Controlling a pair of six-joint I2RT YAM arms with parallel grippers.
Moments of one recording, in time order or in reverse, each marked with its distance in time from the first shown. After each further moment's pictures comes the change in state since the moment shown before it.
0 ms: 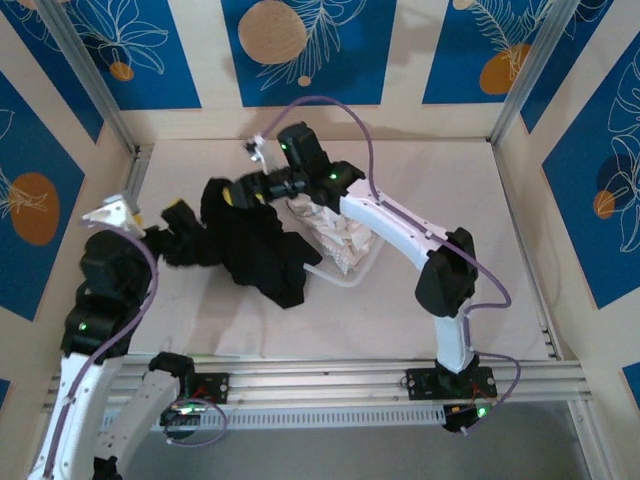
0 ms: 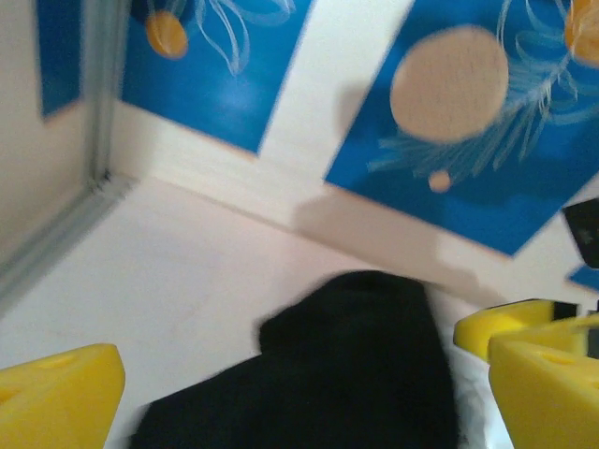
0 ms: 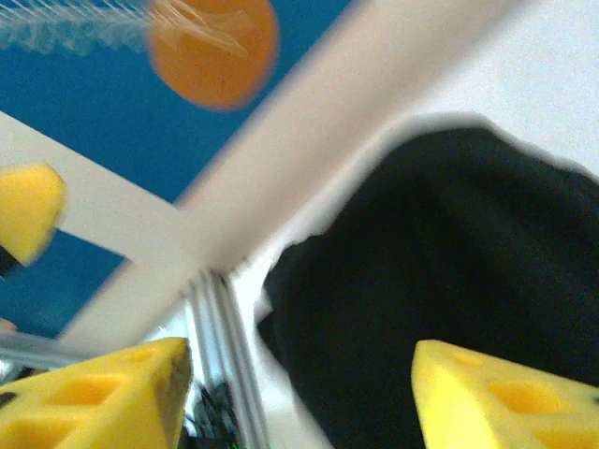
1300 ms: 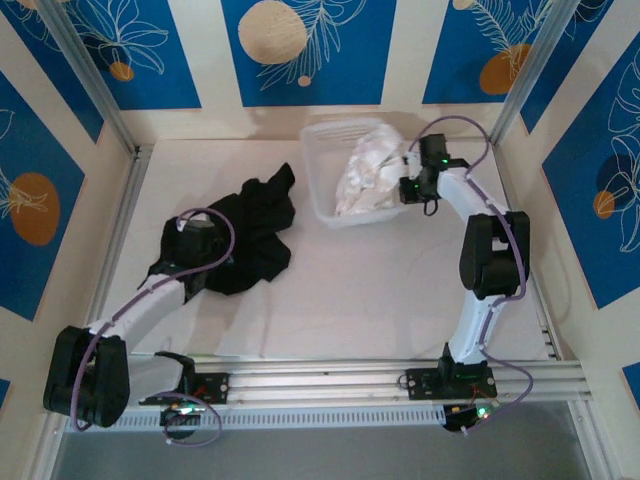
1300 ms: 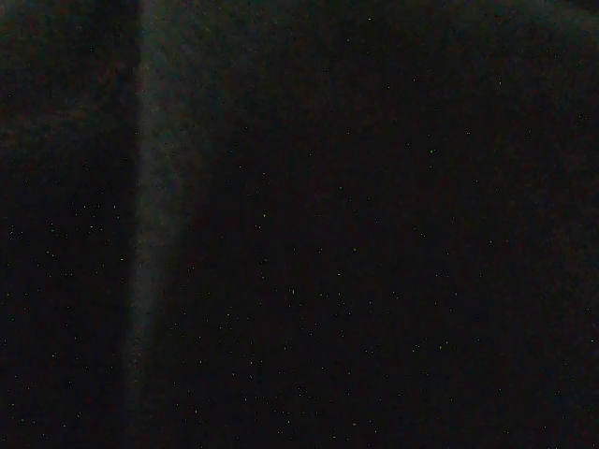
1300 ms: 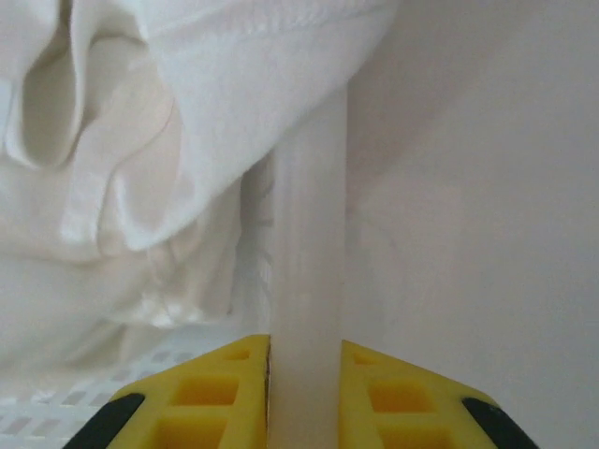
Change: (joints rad) left arm -0.020 0.533 -0.374 0.414 0.051 -0.105; right arm -0.715 -0.014 -0.333 -0.237 0.533 -0.447
